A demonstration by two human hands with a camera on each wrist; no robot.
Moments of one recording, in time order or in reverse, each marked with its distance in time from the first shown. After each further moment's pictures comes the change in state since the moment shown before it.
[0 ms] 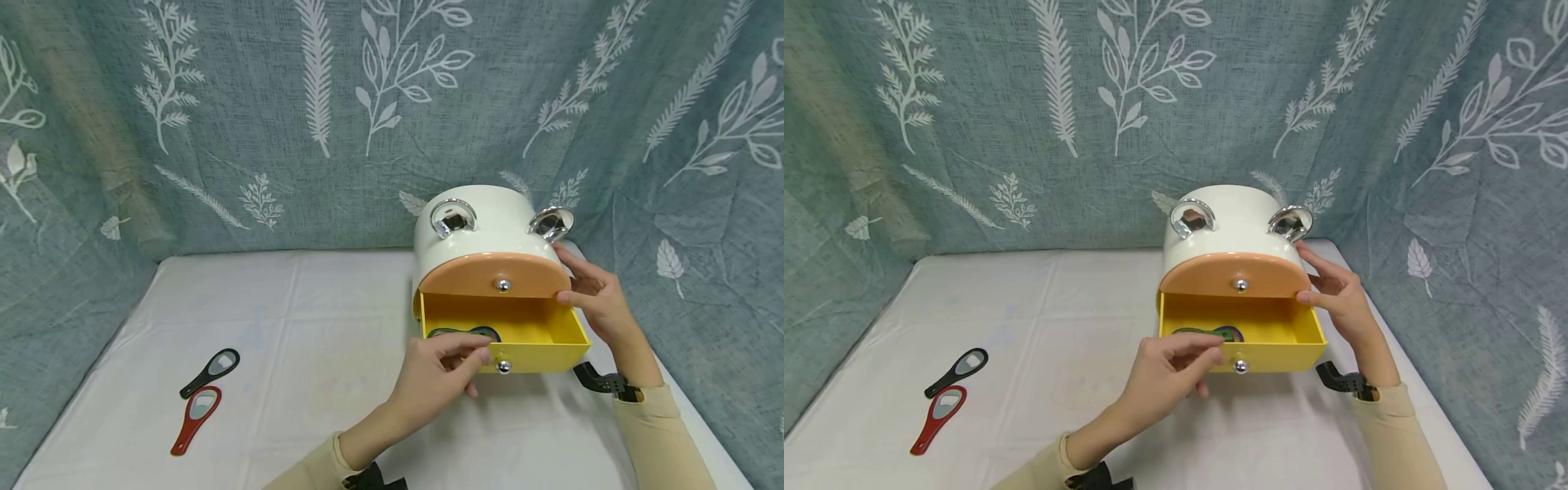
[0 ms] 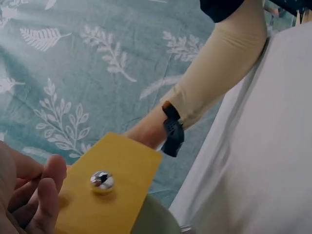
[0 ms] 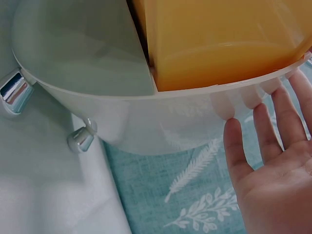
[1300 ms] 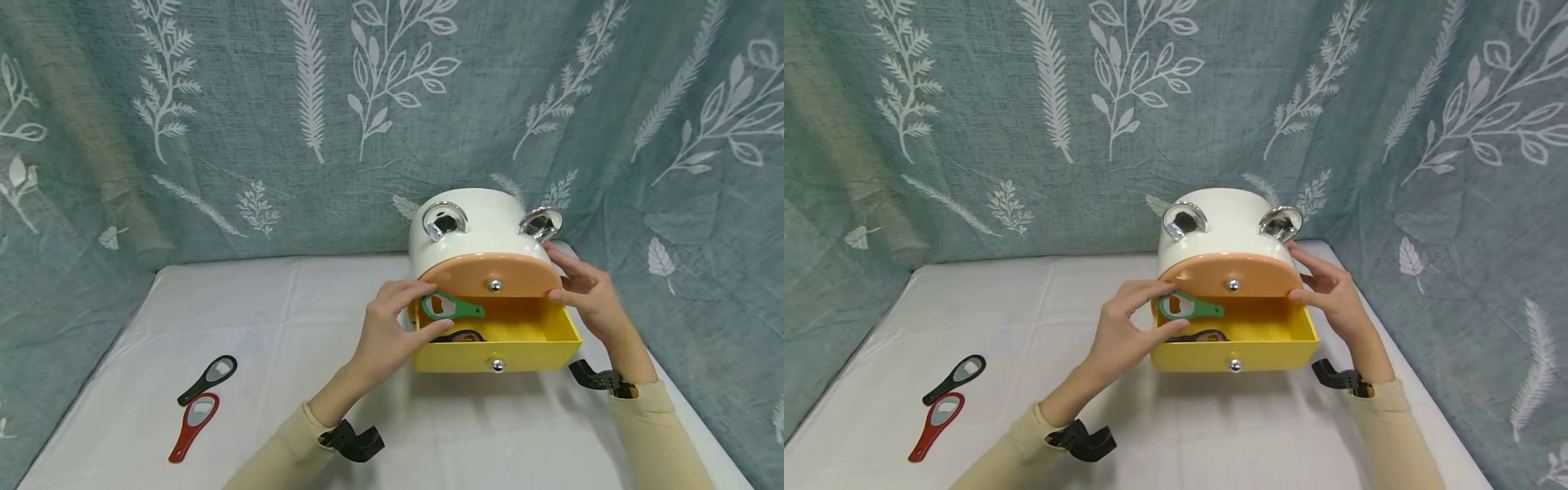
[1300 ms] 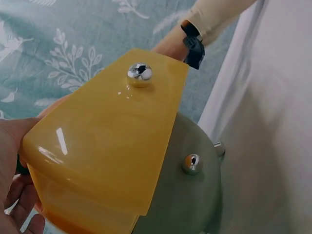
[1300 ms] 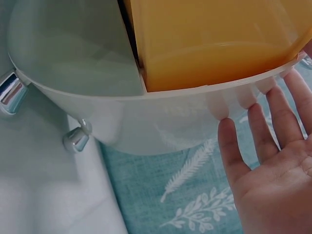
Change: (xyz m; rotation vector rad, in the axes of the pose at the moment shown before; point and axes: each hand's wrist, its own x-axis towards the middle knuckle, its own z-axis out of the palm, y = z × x) left_hand 0.030 -0.021 -0.057 0.414 0.155 0.283; right_hand -0.002 -0.003 -0.002 -0.033 -0.056 -0.013
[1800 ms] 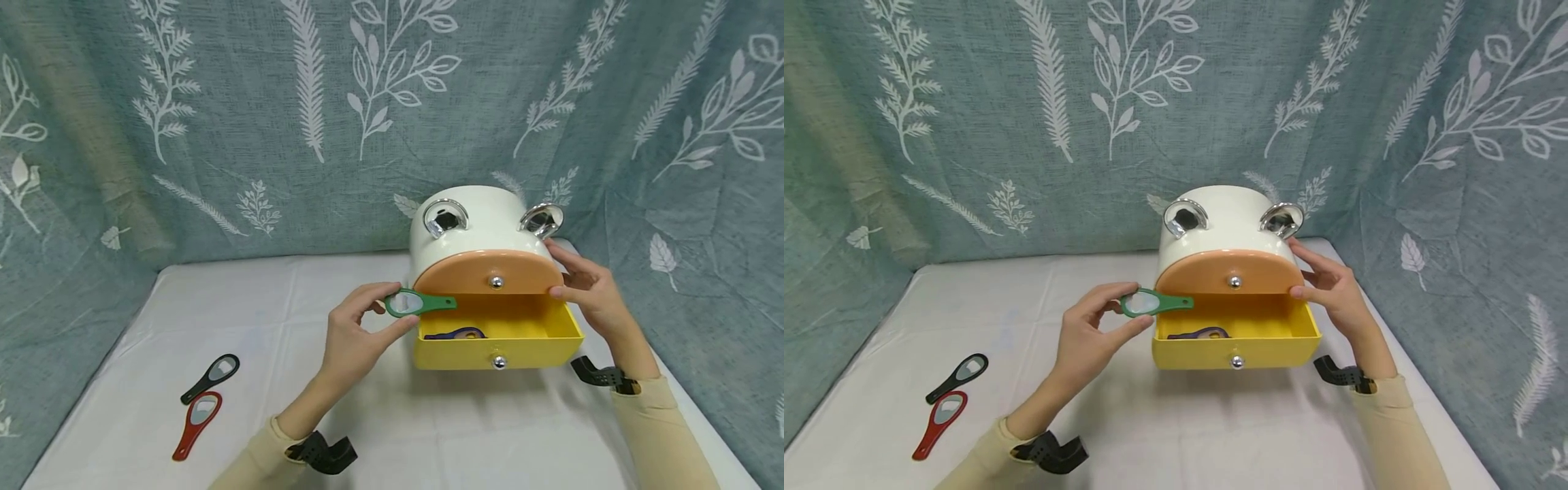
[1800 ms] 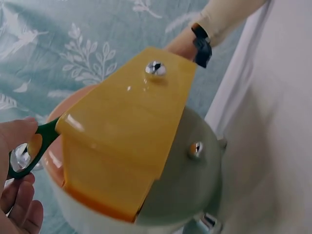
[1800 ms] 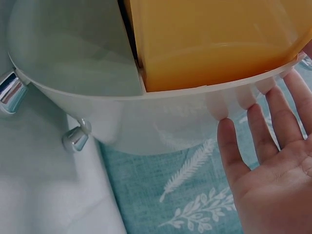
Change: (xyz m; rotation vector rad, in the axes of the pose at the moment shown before) left_hand -0.006 0.032 -0.042 -0.068 0.098 -0.084; right_hand 0.001 0.002 0.001 -0.017 0.020 0.008
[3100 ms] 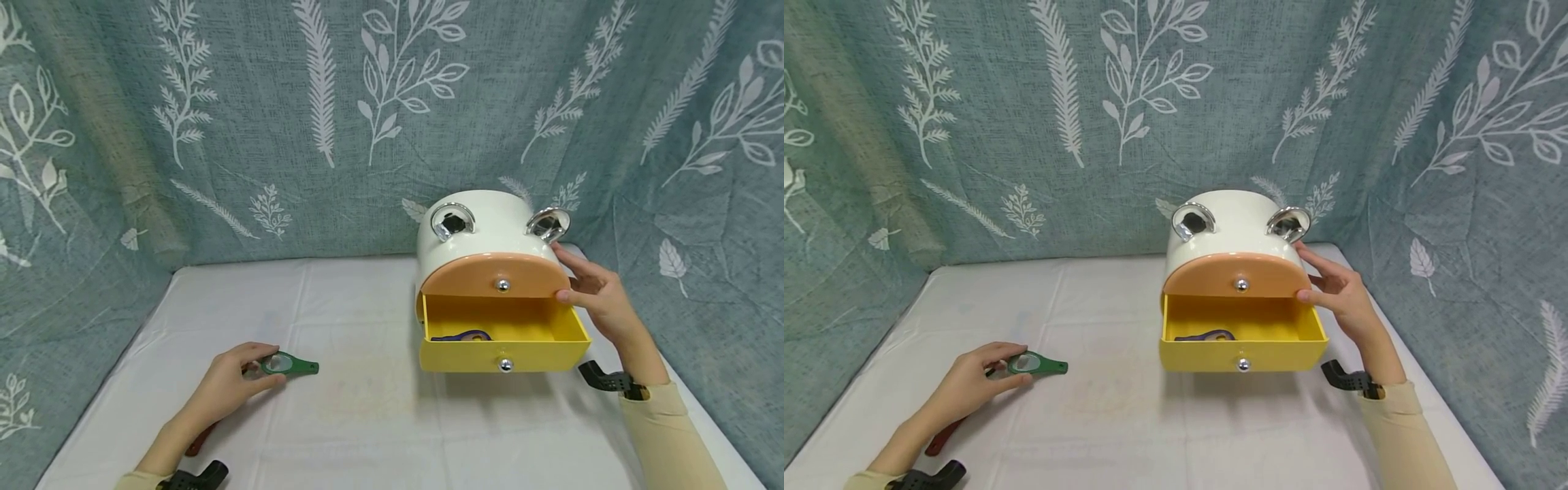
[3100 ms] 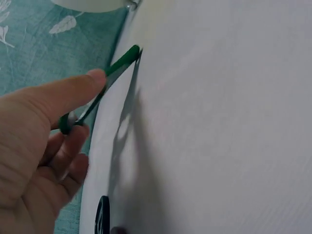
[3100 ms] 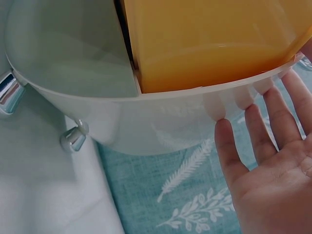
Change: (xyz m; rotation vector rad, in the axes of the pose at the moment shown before) left_hand -0.093 -0.103 -0.192 0.579 -0.371 -0.418; right_hand 0.001 -0.006 0.003 -0.019 -0.021 0.007
